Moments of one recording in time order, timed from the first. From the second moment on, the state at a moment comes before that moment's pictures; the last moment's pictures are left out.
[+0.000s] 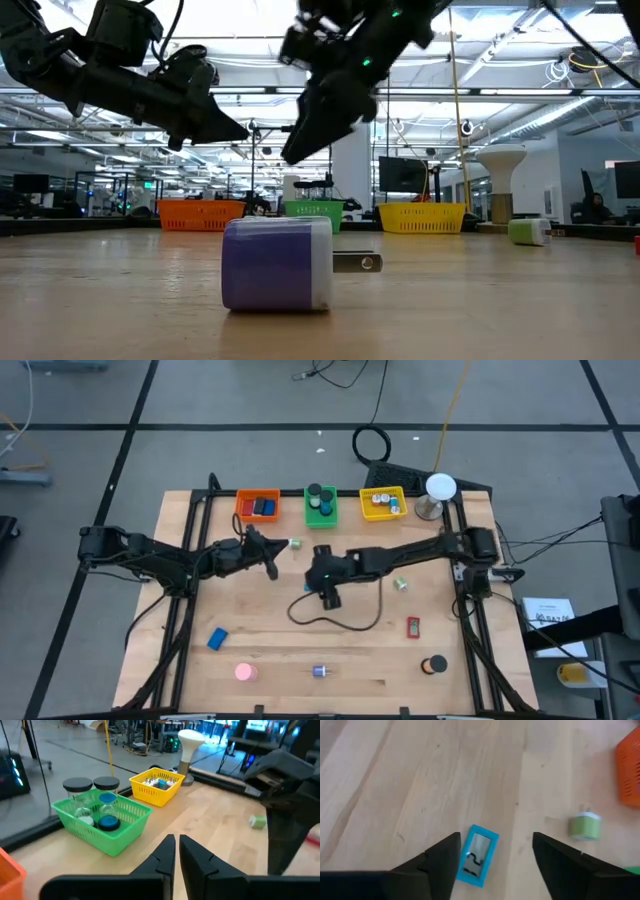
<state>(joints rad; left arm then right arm) 0.12 1.25 0.27 0.82 -0.34 -0.20 0.03 1.89 1.36 -0.31 0.10 -0.28</state>
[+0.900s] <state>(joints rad) 0.01 1.32 0.60 0.23 -0.13 -0.35 -0.08 1.39 0.42 0.69 0.05 -0.17</state>
